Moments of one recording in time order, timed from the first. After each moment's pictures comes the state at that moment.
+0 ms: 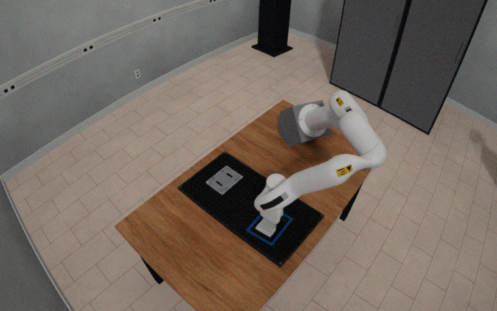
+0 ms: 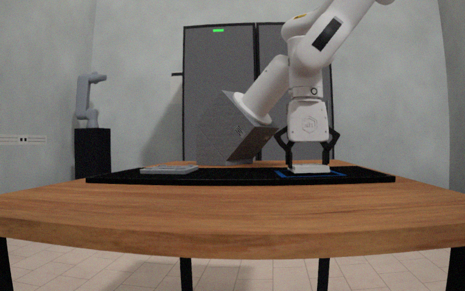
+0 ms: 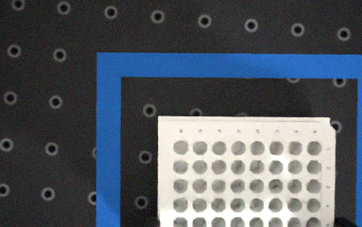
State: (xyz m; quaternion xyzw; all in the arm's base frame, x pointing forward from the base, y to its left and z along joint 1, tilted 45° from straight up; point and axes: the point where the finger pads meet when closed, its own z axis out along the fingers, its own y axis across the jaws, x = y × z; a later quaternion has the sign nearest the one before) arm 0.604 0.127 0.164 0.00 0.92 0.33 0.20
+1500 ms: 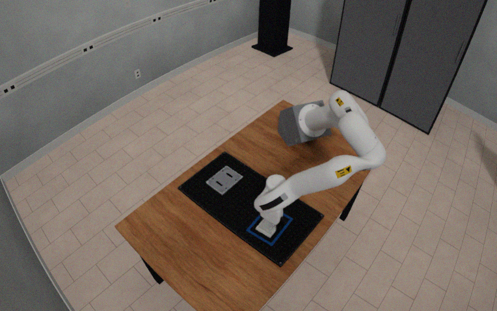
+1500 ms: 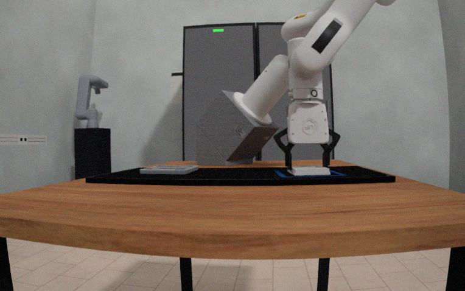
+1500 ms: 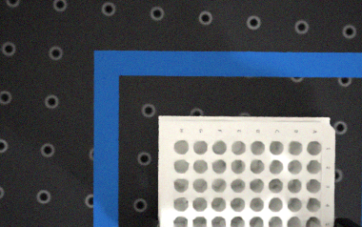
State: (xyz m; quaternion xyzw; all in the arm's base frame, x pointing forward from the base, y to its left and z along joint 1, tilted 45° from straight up) arm 0.606 0.130 0.161 0.00 0.92 0.33 0.20
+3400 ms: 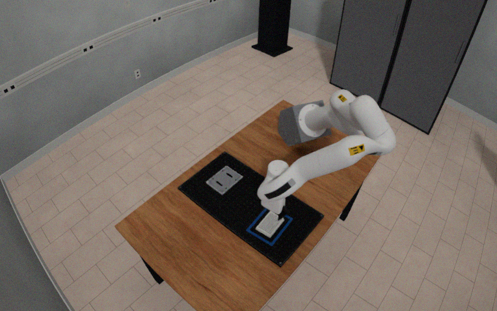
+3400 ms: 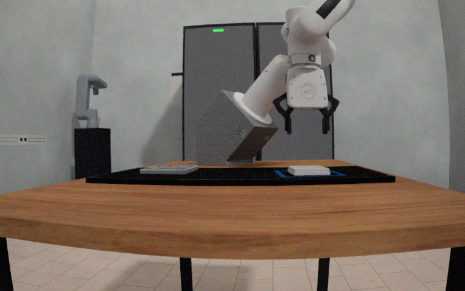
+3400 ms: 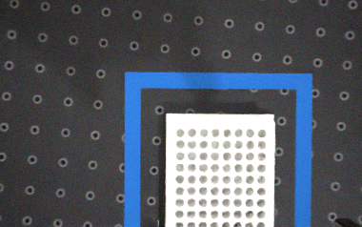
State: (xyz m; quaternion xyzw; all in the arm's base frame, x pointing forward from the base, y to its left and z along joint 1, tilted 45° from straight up) arm 0.574 0.077 0.222 0.00 0.92 0.33 0.20
